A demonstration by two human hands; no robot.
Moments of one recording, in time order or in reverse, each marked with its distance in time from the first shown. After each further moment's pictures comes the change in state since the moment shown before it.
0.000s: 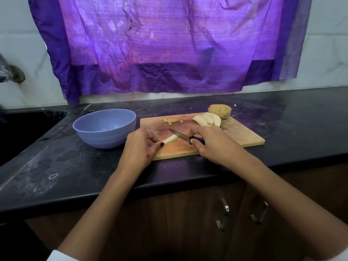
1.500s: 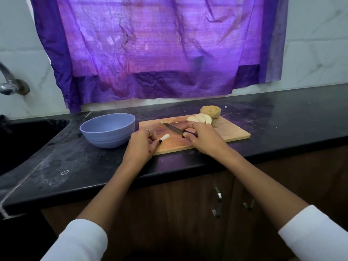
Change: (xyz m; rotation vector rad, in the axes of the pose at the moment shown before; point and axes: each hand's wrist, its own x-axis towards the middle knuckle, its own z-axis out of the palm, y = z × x) left_hand -0.005 0.002 0.001 0.045 0.000 0.057; right_hand -0.002 -0.001 0.008 0.140 0.130 0.076
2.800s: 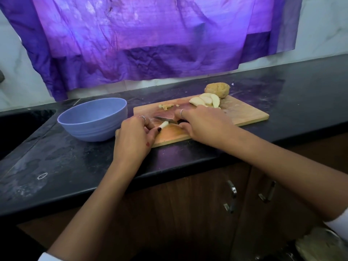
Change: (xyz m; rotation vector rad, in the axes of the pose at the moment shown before) left_hand 0.005 -0.006 0.006 0.101 0.061 0.007; right_hand 0.013 -0.006 0.008 -0.360 -0.071 -0.217
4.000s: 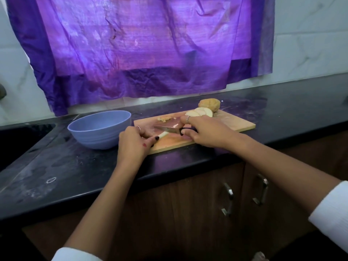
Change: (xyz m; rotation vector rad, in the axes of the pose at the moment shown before) left_hand -0.006 -0.003 -0.010 -0.251 0.002 -0.114; right_hand -0.011 0.005 -0.006 0.103 -0.001 0.019
